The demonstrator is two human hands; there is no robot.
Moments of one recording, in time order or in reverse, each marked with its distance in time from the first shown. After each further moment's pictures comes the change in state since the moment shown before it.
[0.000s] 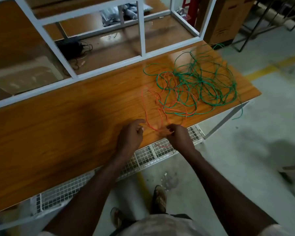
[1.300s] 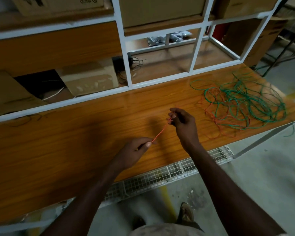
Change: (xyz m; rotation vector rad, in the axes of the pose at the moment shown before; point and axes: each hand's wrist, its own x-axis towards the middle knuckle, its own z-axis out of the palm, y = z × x) left_hand -0.079 -0.151 -0.229 -0.233 -0.234 0.250; right_hand -0.040 -0.266 0.105 0.838 0.094 -0.168
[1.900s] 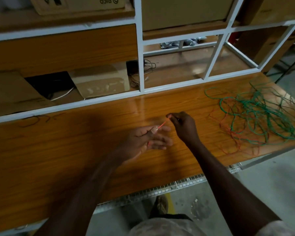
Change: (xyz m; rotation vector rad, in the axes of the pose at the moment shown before) left_hand 0.037 0.043 -0.078 -0.750 -0.201 -0.080; right_hand 0.073 0.020 0.056 -0.621 -0.113 -0.182
